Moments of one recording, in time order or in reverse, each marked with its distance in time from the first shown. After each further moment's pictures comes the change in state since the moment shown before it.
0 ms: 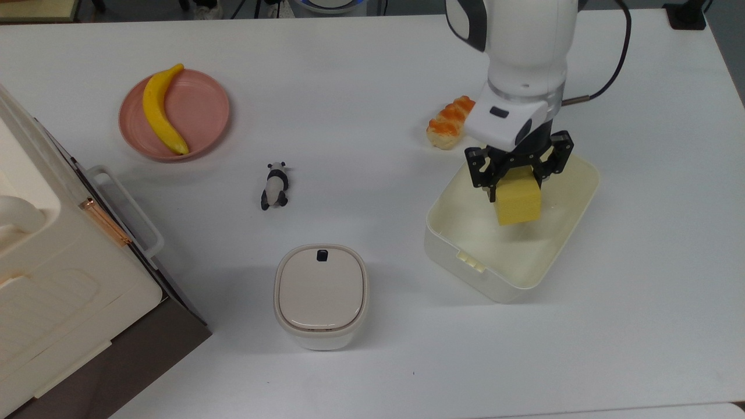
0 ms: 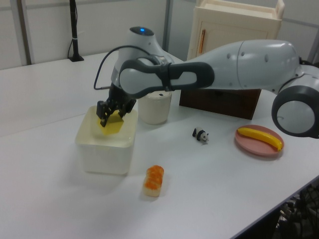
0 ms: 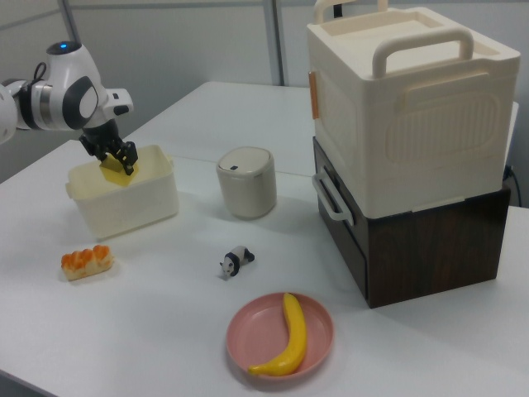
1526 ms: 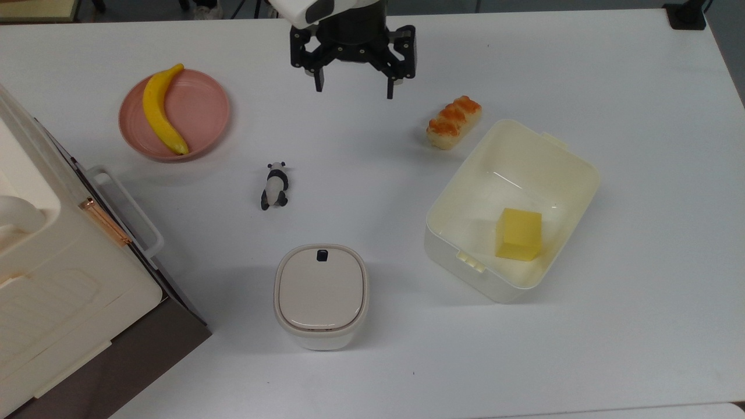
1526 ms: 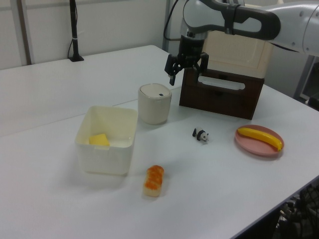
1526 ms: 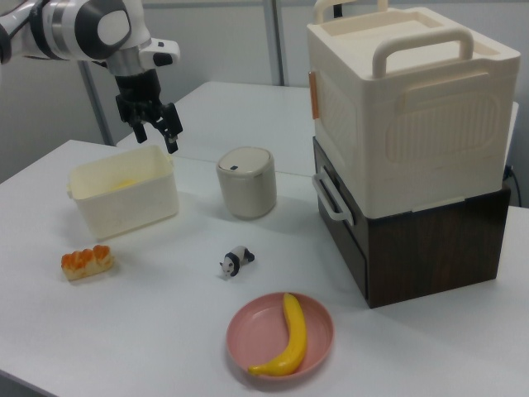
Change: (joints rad) arm -0.311 -0.313 0.024 -0.034 -0.067 -0.496 -0.008
